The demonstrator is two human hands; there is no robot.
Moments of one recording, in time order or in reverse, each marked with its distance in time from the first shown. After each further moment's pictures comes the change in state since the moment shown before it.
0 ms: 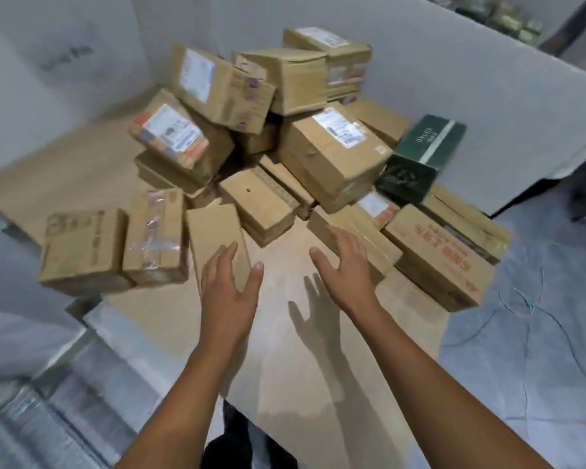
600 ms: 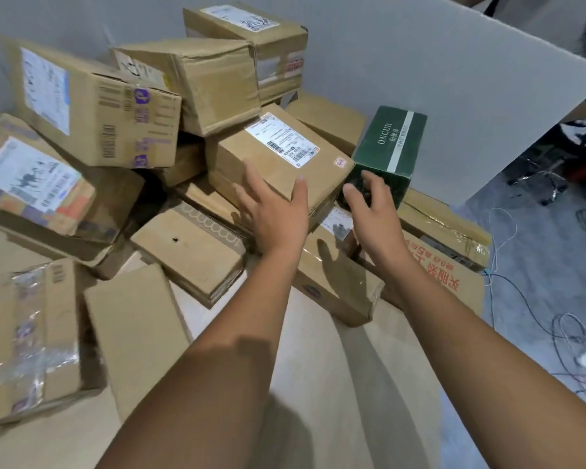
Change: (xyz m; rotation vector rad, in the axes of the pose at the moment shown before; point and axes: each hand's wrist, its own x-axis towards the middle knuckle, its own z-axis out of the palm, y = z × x) left_hand 0.195 0.139 0.195 -0.157 -0.098 -0.131; right_hand 0.185 0.052 -0.069 0.161 0.297 0.235
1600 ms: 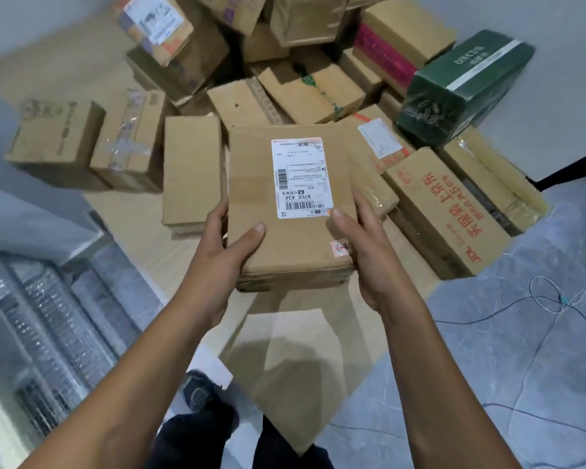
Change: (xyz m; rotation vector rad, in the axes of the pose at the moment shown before) left_hand -0.286 -0.097 -0.114 -0.571 -0.018 -0.177; right_hand -0.195 0.067 -0.087 0.524 -0.779 0.127
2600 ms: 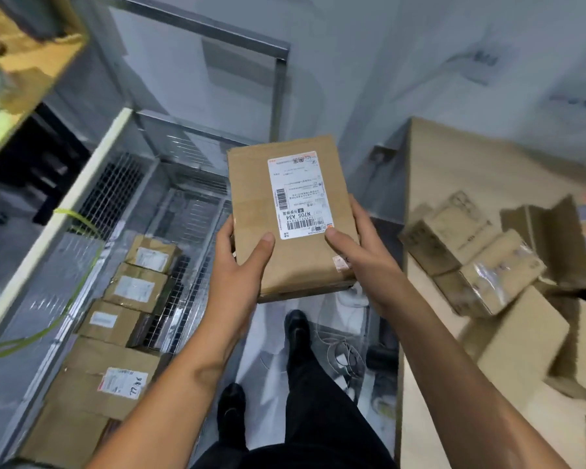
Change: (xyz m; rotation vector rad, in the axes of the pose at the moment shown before) left_hand -0.142 0.023 -0.456 -0.393 1.031 0.202; right_hand 0.016 0.012 0.570 -0.490 -0.945 -0.036
